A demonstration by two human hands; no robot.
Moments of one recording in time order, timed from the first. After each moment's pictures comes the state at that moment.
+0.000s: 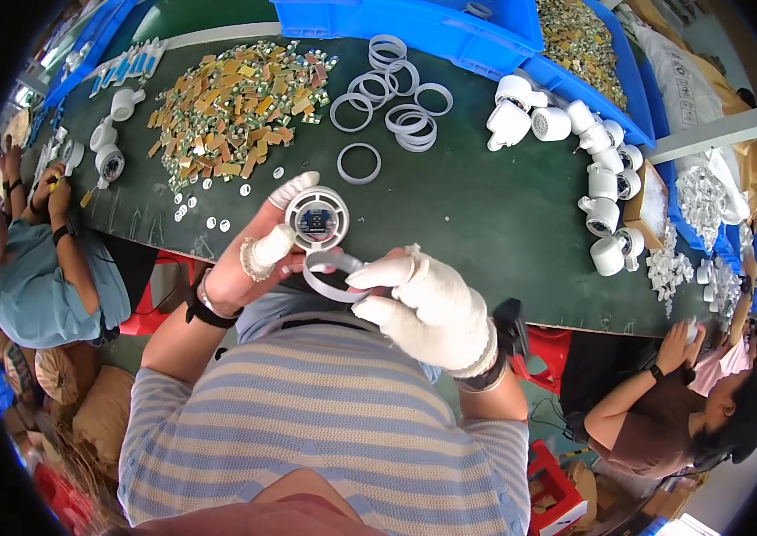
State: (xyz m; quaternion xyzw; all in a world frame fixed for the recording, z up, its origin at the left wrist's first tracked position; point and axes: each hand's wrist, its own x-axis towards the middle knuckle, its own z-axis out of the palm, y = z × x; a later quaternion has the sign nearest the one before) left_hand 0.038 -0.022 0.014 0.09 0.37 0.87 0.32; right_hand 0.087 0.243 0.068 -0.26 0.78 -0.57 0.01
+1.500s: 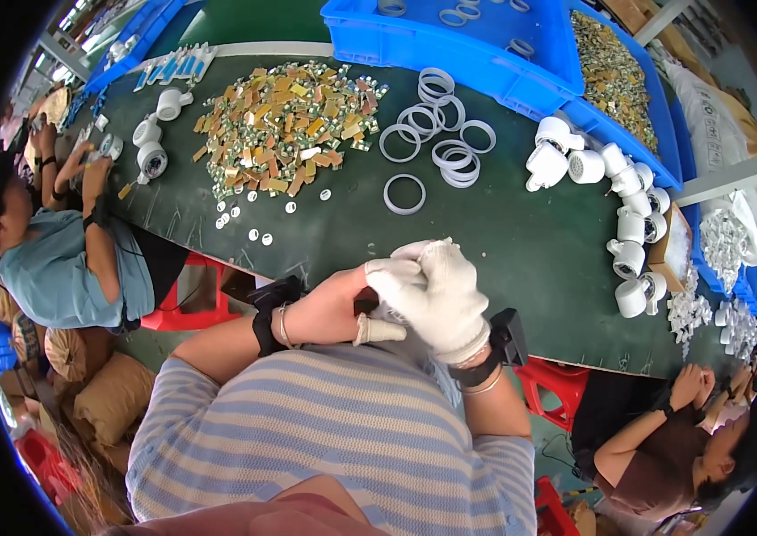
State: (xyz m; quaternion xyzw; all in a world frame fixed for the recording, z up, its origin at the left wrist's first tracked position) left_hand 0.067 0.019 0.002 0.20 0.60 0.74 0.24; right_hand 0.055 0.210 0.038 -0.20 0.86 -0.46 -0.10
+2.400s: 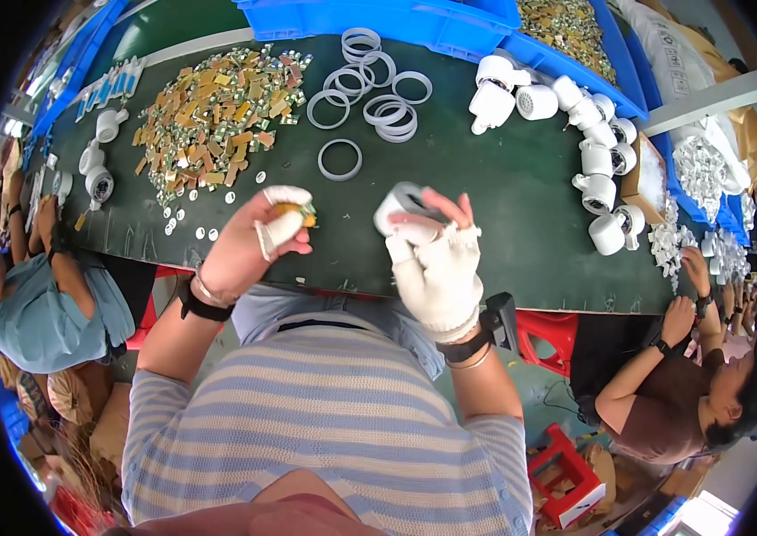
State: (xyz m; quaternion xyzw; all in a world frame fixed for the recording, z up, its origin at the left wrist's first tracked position) left_hand 0.021 -0.006 0.009 -0.02 0.54 0.79 0.28; right_hand 0.078 0.256 0.015 -0.13 0.92 -0.31 -0.22
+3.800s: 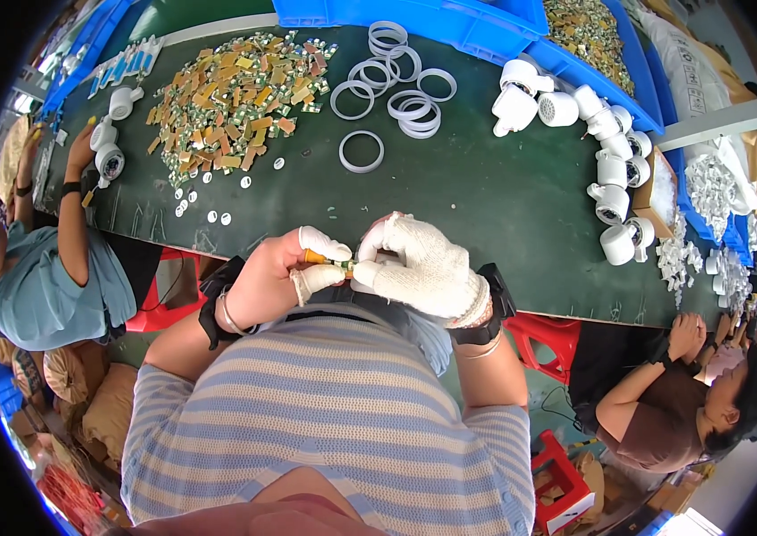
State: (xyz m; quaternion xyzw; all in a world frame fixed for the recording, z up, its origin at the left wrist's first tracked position) left_hand 0.068 -0.003 0.018 0.14 0.66 0.69 0.25; right_hand 0.058 0.248 0.028 -0.21 0.76 -0.59 0.17
